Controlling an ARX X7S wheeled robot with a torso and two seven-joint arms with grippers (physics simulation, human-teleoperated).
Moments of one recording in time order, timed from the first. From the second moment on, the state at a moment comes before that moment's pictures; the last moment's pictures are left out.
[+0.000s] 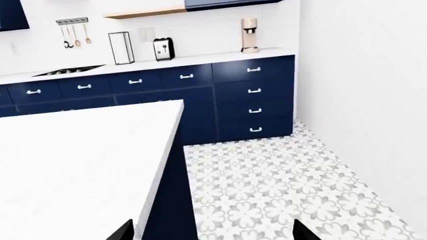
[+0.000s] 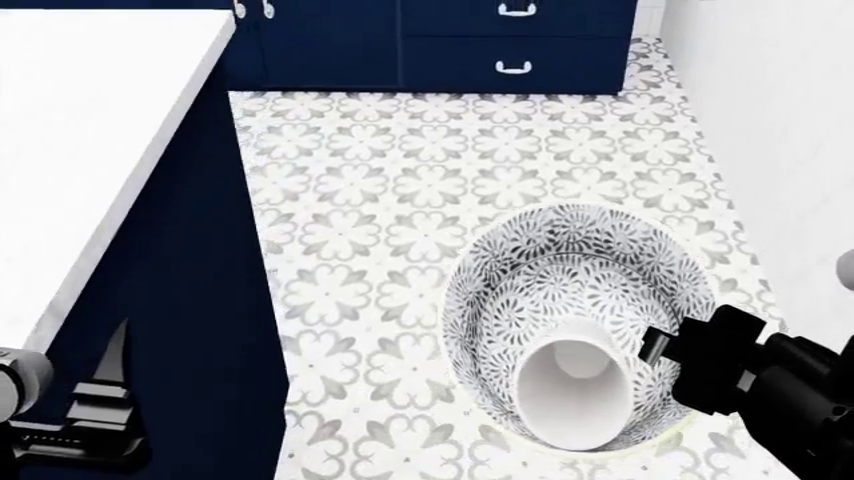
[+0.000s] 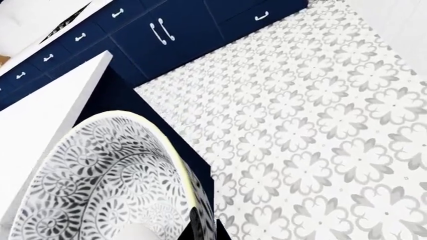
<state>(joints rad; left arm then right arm) -0.35 -0.59 0.17 0.75 -0.87 -0.87 -0.67 0.64 0.84 -0.11 -0.05 1.73 0.87 0.57</state>
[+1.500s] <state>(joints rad) -0.33 -0.60 0.18 0.74 -0.88 -0.84 -0.67 0.63 0.83 -0.12 -0.03 1.72 0.86 0.54</state>
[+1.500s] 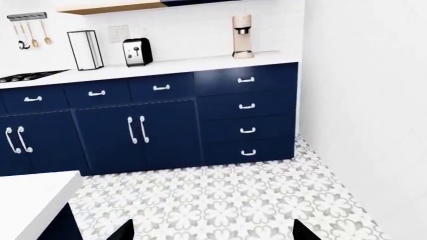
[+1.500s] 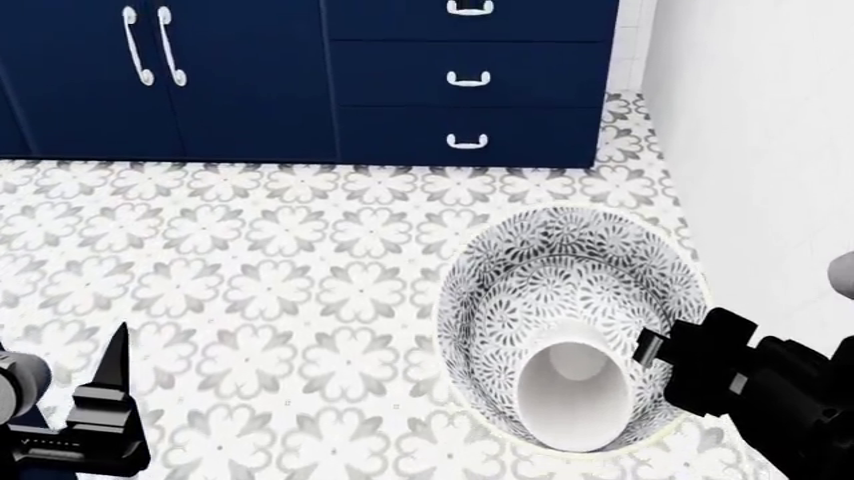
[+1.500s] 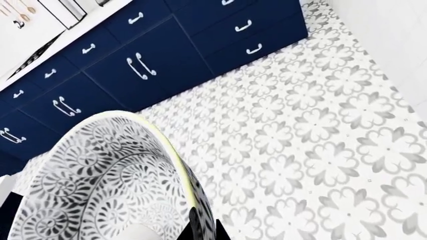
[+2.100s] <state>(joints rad) -0.33 -0.61 0.18 0.74 -0.88 -0.83 -0.68 0.64 0.83 -0.13 -0.03 1.72 0.86 0.54</state>
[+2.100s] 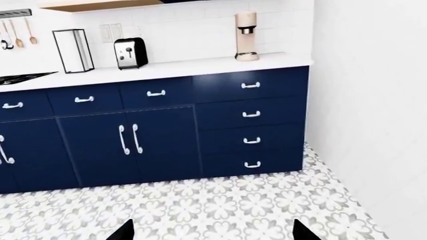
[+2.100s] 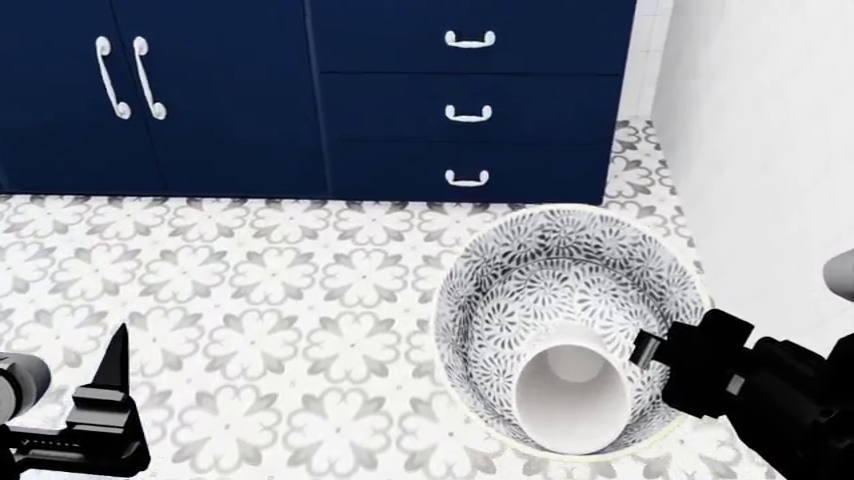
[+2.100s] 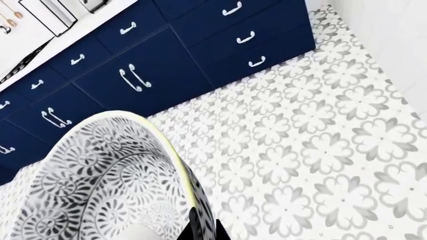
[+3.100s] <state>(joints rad) -0.33 -0.61 0.19 0.73 -0.88 -0.82 -0.68 0.65 0.82 -0.14 -0.02 1.71 0.85 0.53</state>
